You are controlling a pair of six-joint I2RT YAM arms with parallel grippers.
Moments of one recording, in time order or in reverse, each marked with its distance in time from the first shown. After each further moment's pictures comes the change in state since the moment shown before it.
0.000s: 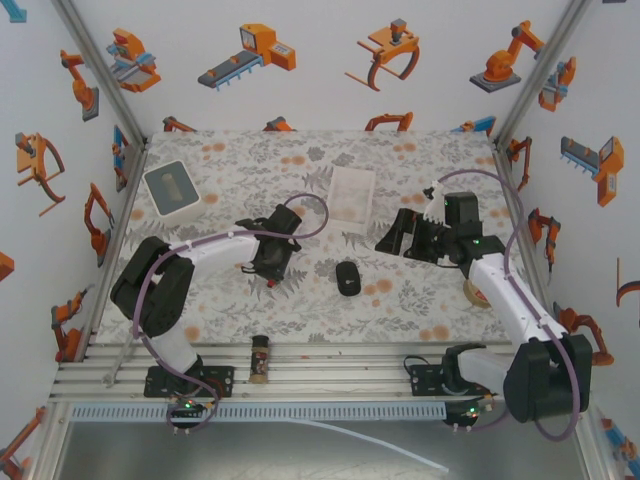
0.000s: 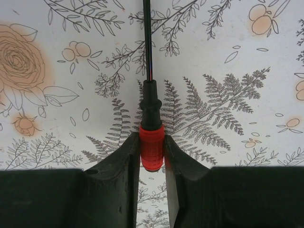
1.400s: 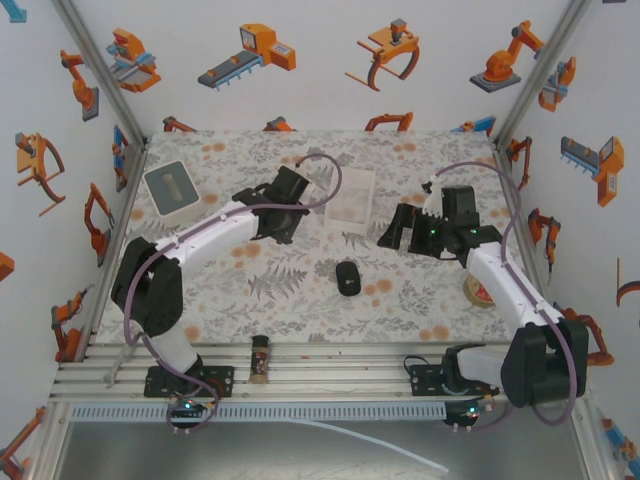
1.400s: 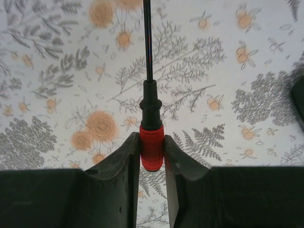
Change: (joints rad) left arm 0.000 0.010 0.344 -0.071 -0.082 0.175; right arm 0.001 0.075 0.066 -0.032 0.076 -0.045
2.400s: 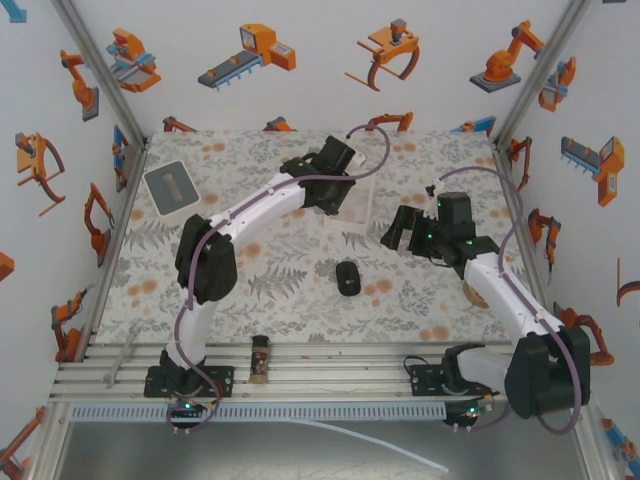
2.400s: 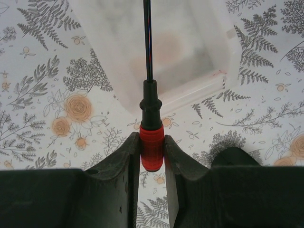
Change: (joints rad) left arm -0.086 0.415 0.604 -0.098 0.096 0.026; right arm 0.042 -0.054 -0.088 0.124 0.185 0.061
